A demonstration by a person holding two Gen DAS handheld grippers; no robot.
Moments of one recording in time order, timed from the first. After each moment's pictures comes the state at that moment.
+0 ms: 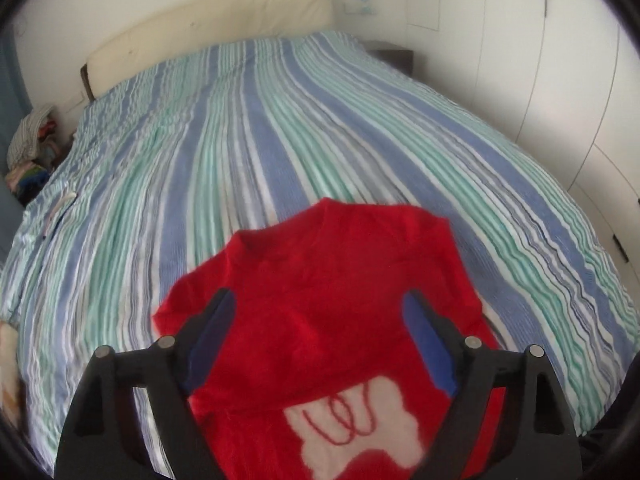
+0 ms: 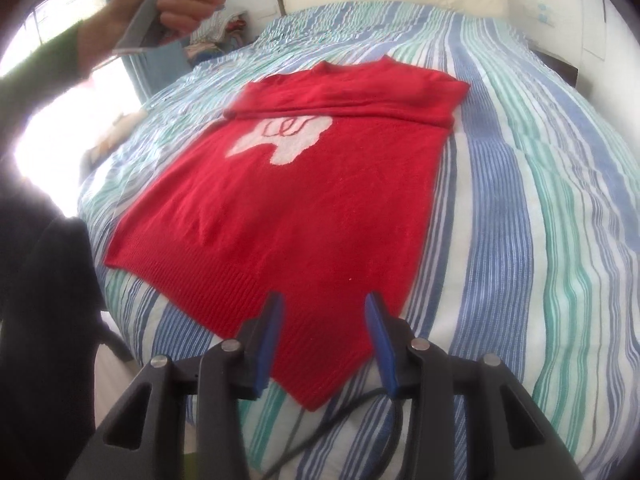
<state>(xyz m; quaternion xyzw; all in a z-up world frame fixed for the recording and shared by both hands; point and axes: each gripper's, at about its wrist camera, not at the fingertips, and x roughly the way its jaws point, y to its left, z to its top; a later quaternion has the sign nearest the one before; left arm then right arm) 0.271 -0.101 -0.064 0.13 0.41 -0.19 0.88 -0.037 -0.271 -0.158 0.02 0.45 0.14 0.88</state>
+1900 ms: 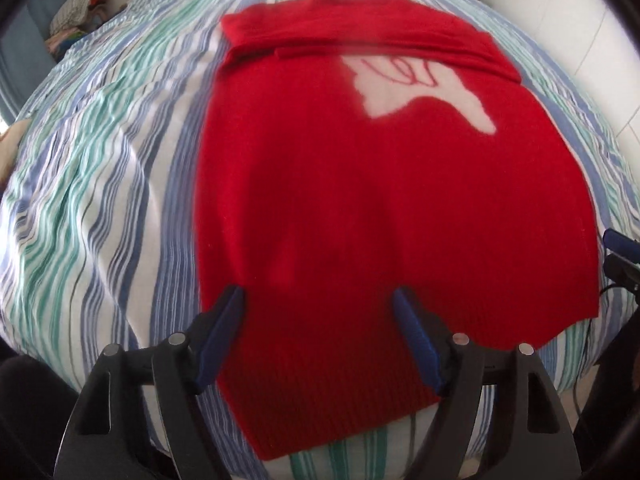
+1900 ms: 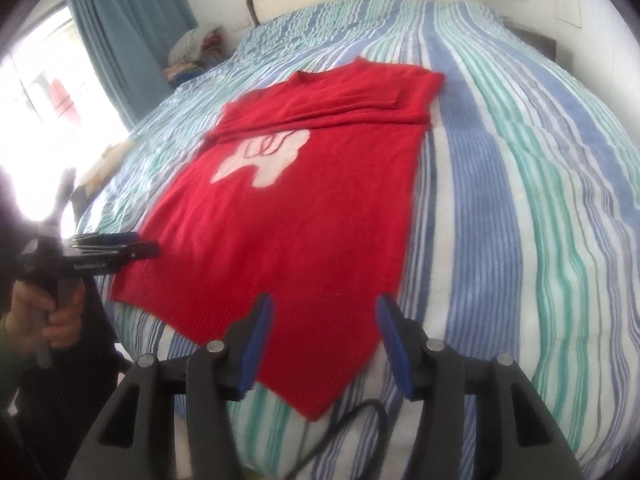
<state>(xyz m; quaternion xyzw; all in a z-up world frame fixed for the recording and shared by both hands) 0.064 -0.006 -0.211 0.08 0.54 -0.10 0.83 -0.025 -0.277 -0.151 0.06 0.45 0.13 0.88</state>
